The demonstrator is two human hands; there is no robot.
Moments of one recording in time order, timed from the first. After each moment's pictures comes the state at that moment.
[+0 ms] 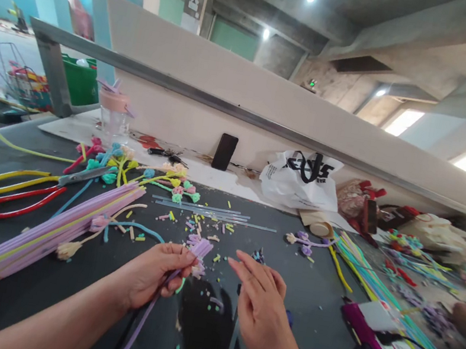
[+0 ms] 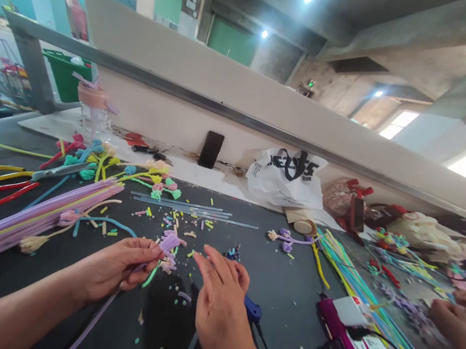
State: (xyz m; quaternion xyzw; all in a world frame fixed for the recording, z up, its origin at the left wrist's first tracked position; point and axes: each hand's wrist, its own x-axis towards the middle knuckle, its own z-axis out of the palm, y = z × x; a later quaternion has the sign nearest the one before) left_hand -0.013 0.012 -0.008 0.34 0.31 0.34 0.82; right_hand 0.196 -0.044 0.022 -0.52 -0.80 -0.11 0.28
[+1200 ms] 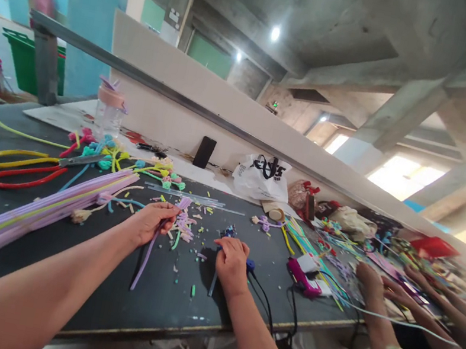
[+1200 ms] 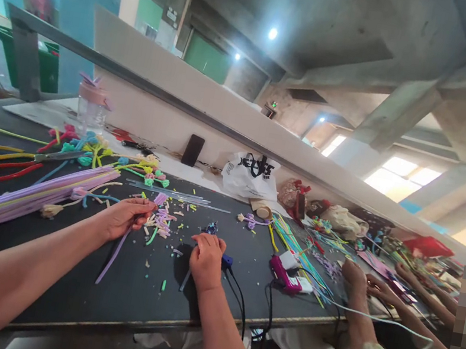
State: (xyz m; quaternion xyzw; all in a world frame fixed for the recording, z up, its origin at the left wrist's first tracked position) left_hand -0.030 0.021 -0.014 0.37 0.28 0.46 0.76; right_hand 0.199 -0.055 -0.027 -0.58 -0.74 -0.17 0.30
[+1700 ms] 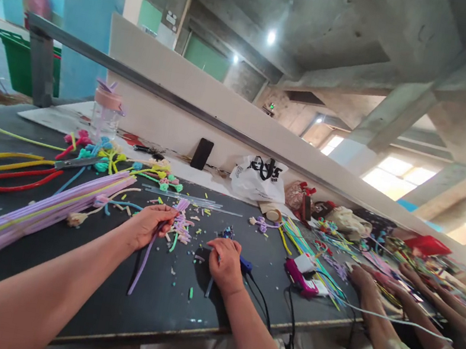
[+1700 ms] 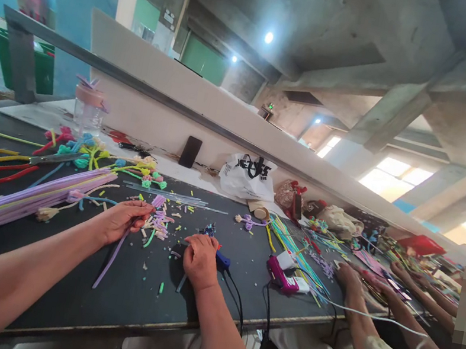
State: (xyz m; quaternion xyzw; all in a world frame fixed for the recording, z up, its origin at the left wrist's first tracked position) left_hand -0.028 0.020 -0.016 0.37 0.28 0.47 0.75; right_hand 0.196 -0.050 -0.028 -0.54 -0.78 -0.14 0.29
